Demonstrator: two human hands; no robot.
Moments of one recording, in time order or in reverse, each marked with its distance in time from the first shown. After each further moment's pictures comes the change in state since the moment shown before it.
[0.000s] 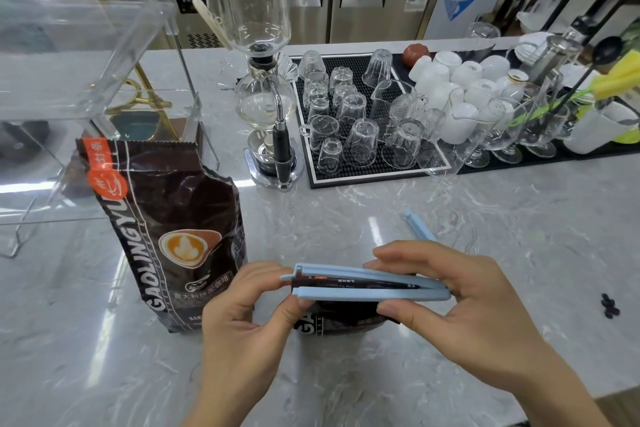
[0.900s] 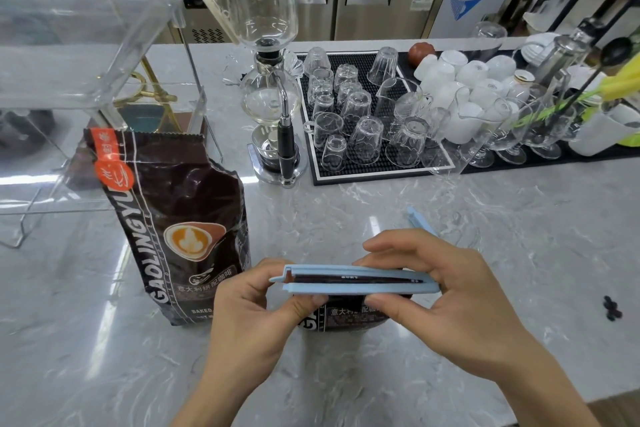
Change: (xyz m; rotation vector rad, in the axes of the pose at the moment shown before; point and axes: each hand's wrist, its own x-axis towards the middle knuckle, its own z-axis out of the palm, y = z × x) left_hand 0.006 0.010 0.002 -0.034 -0.092 -0.231; right_hand 0.012 -0.005 0.011 0.002 -0.010 -0.029
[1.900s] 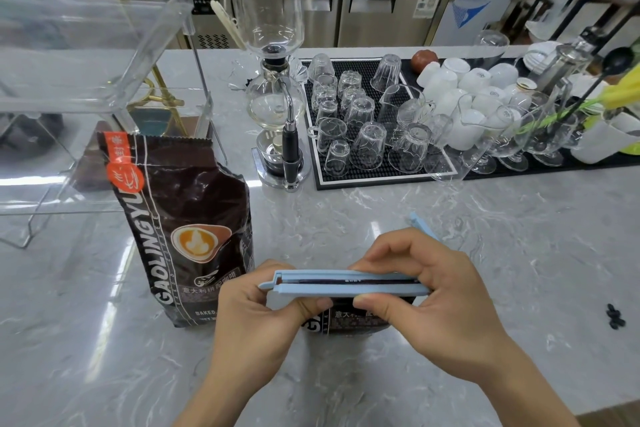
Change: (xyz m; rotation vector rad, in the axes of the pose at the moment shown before) left_hand 0.002 0.009 0.002 0.031 0.021 -0.010; right_hand 0.005 -0.003 0.014 0.124 0.056 0.052
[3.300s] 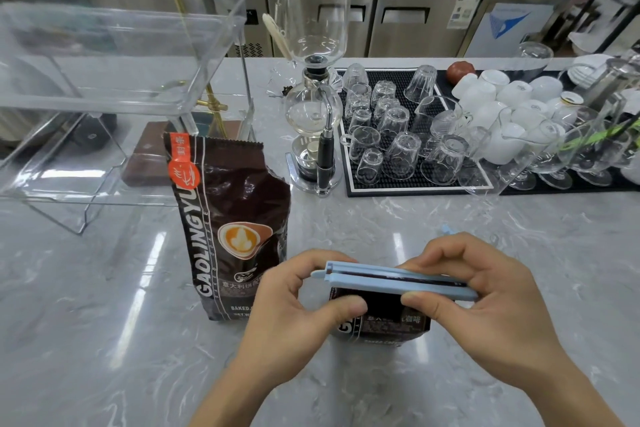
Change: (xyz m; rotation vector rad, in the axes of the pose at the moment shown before) left_hand 0.004 0.013 -0.011 0.044 -0.096 0.031; right_hand 0.004 0.007 -0.009 -0.001 0.043 -0.033
